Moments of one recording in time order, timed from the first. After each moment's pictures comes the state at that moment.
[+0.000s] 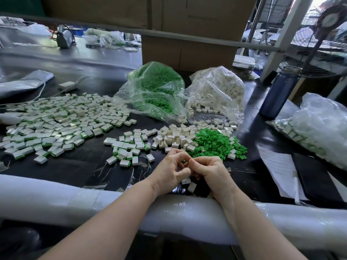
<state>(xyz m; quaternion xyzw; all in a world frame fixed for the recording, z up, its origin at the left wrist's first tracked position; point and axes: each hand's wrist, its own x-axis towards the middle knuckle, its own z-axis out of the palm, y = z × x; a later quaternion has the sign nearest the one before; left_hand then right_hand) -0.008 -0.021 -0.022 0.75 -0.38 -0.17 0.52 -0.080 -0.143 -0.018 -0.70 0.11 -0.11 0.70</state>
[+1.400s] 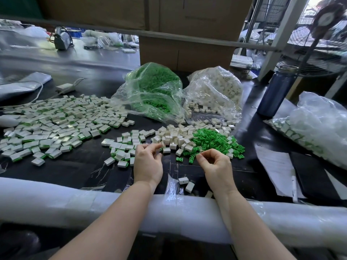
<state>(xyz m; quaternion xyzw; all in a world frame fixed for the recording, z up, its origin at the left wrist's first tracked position) 0.007 -0.013 -0.030 0.85 -0.12 0.09 0.51 -0.077 -0.154 -0.028 -0.79 0.21 -0.28 0.51</state>
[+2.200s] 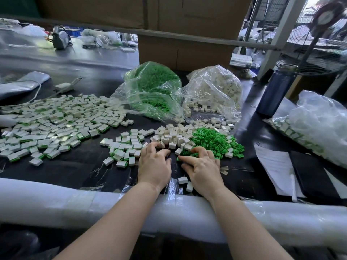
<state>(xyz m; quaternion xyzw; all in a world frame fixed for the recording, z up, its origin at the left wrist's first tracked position) 0.005 -0.021 -0.038 0.93 -0.22 0.05 0.28 -0.067 -0.142 -0.035 -0.96 0.15 -0.13 0.18</state>
